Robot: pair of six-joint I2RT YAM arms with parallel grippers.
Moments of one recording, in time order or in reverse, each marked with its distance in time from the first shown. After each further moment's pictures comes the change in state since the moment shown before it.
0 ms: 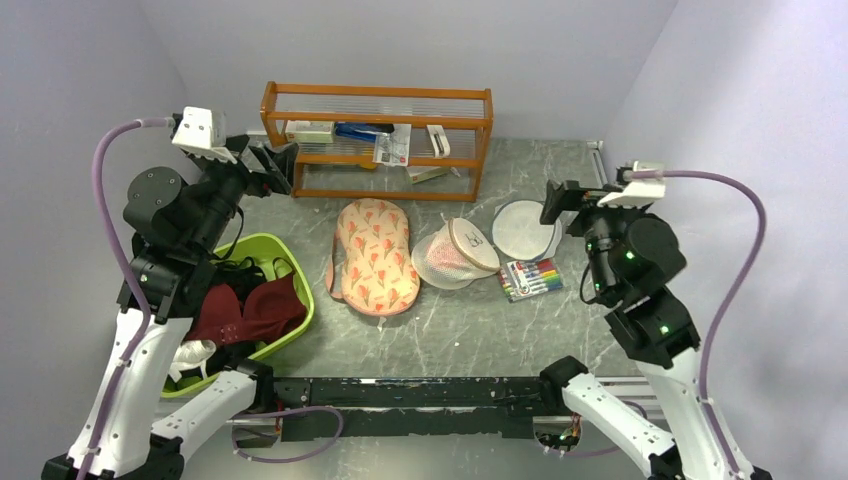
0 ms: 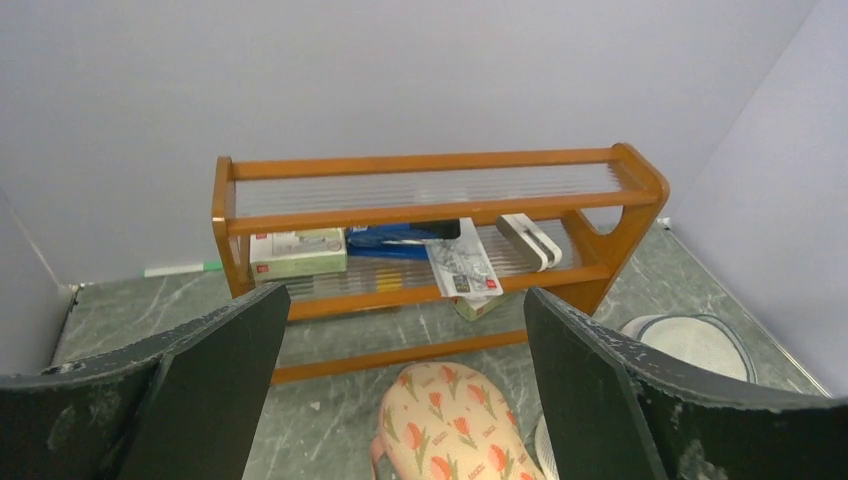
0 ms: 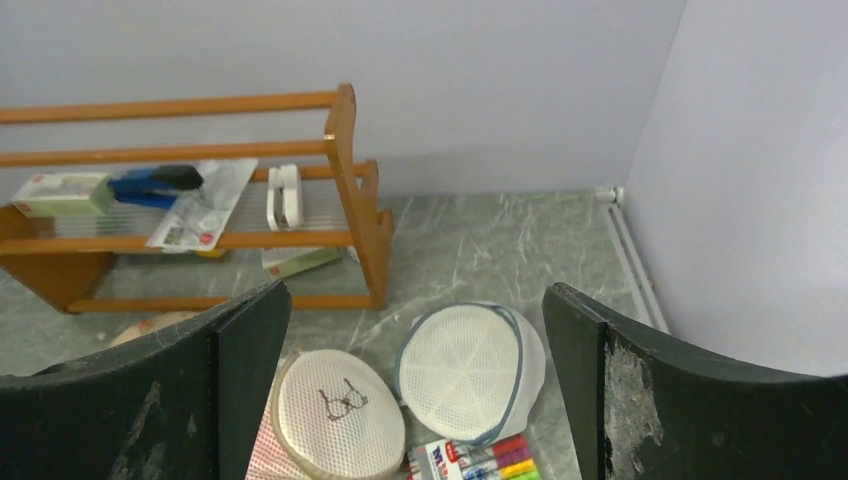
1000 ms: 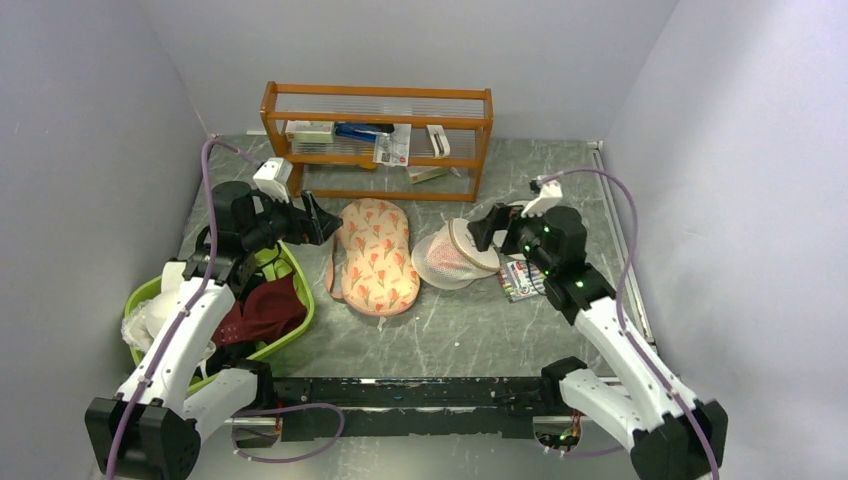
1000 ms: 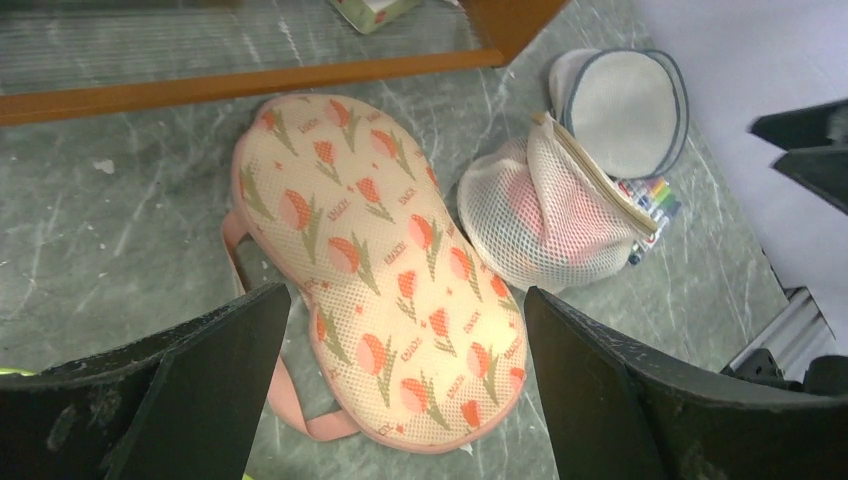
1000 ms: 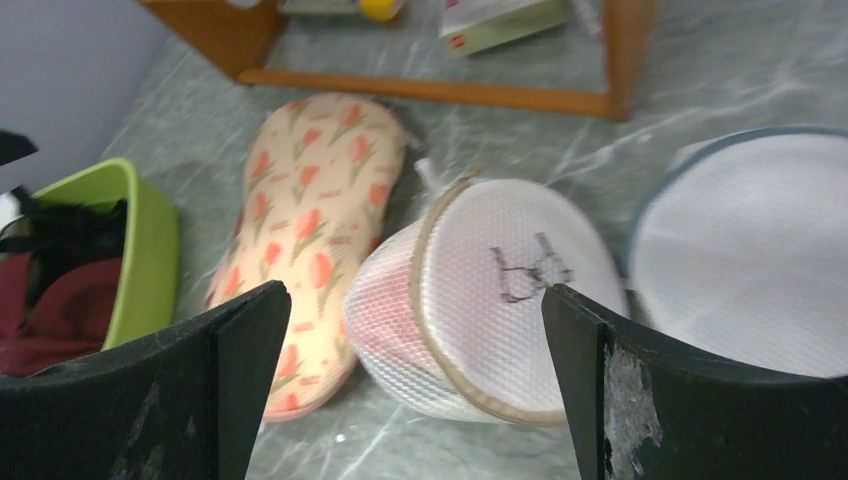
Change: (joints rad) left arm 0.156 0.108 -0.459 0.055 0.470 -0.167; right arm -0.140 0.177 -0.476 0.312 -0.578 0.314
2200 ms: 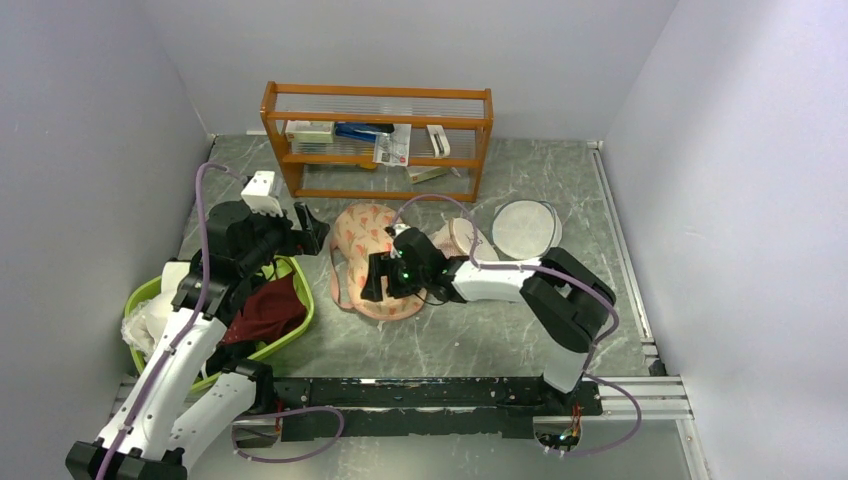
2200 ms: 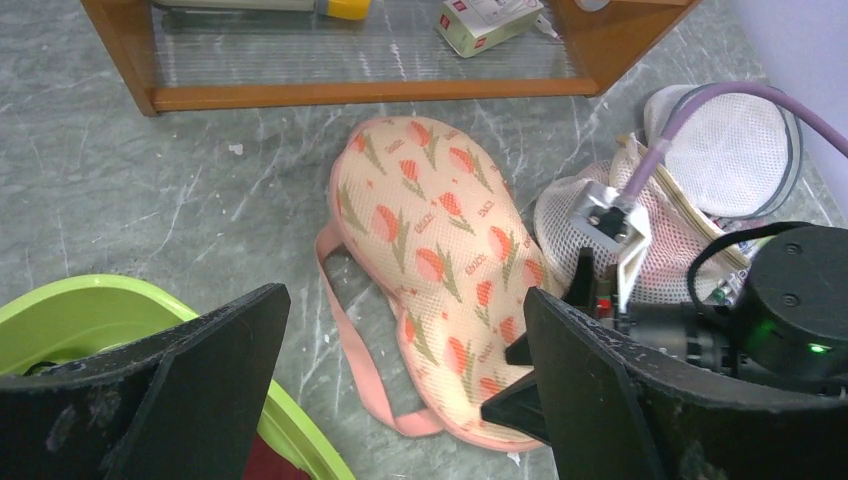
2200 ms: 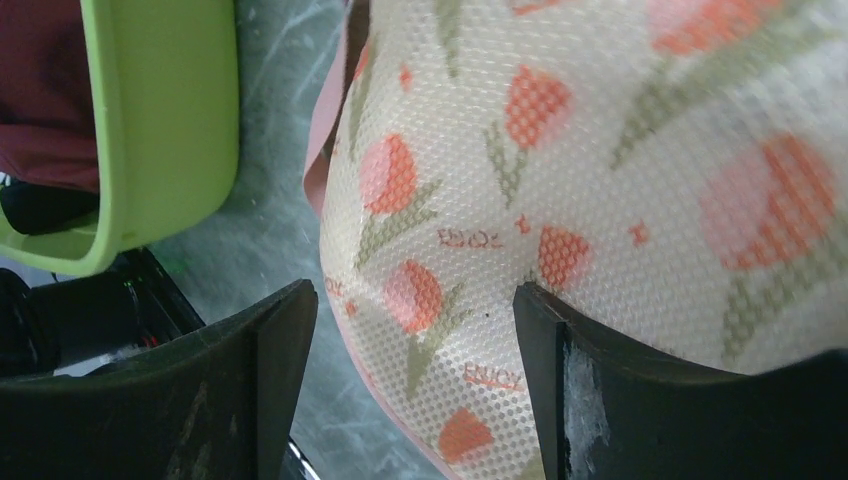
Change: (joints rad) left arm -0.114 -0.186 -0.032 -0.115 -0.330 0.025; right arm 0.562 0.947 0.259 0.242 -0.096 0.314
